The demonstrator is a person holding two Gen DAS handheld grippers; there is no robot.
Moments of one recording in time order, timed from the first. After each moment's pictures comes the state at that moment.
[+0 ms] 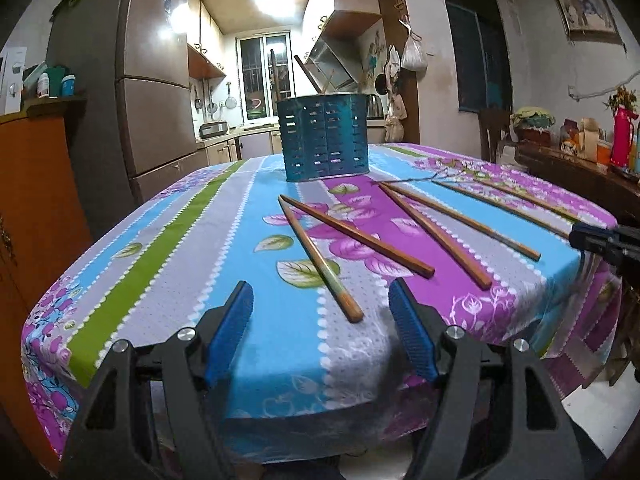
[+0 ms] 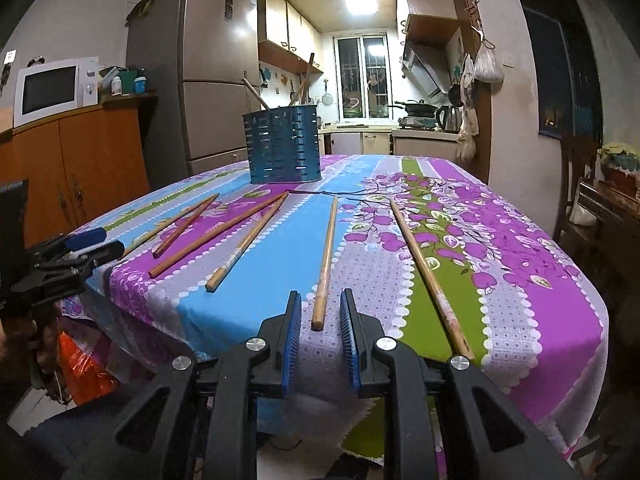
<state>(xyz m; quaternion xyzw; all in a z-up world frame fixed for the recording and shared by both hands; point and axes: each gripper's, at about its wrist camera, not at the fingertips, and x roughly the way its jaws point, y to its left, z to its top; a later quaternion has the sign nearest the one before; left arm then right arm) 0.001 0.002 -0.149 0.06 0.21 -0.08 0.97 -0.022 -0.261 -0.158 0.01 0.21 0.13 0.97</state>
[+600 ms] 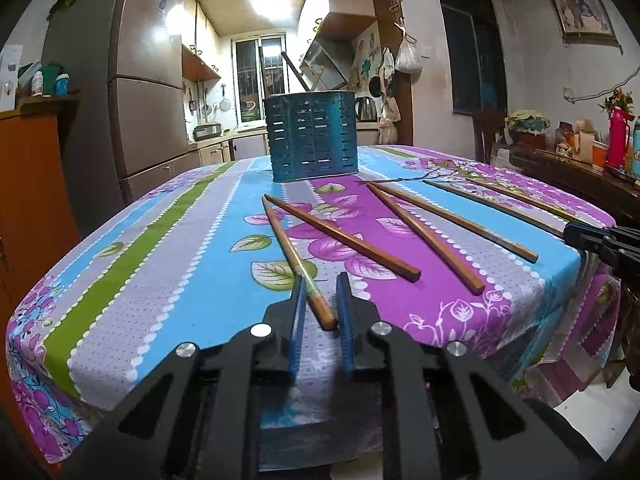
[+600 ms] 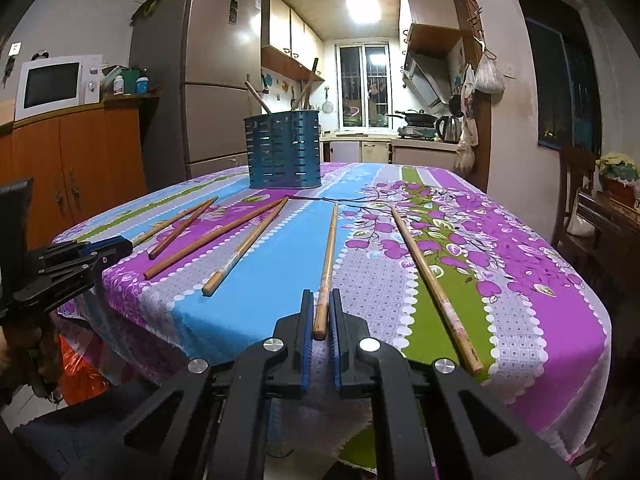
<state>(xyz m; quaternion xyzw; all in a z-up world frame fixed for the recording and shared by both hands) 0.006 -0.007 -0.155 0.06 0.20 -0.09 0.97 -0.022 -0.257 -0.162 0.01 0.20 0.13 0.97</state>
